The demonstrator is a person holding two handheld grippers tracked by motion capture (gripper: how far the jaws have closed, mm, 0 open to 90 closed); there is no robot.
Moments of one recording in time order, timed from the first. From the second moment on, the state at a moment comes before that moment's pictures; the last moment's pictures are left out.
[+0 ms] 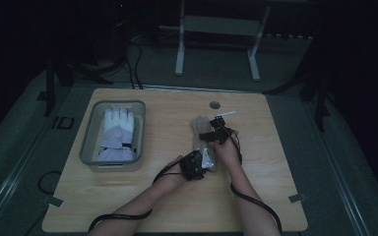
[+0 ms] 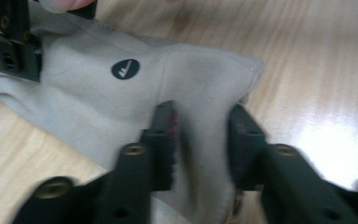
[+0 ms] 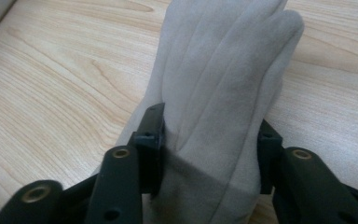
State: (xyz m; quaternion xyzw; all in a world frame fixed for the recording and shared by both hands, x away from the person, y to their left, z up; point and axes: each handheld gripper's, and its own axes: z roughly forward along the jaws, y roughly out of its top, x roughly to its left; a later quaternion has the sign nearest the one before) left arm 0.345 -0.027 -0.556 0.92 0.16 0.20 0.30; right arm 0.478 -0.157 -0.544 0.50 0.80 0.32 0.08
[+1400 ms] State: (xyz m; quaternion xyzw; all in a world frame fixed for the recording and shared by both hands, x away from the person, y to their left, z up) left arm 0.318 0.026 -0.474 0.90 0.17 0.26 0.31; right arm 0.462 -0.118 -0.457 0.44 0.80 0.40 0.09
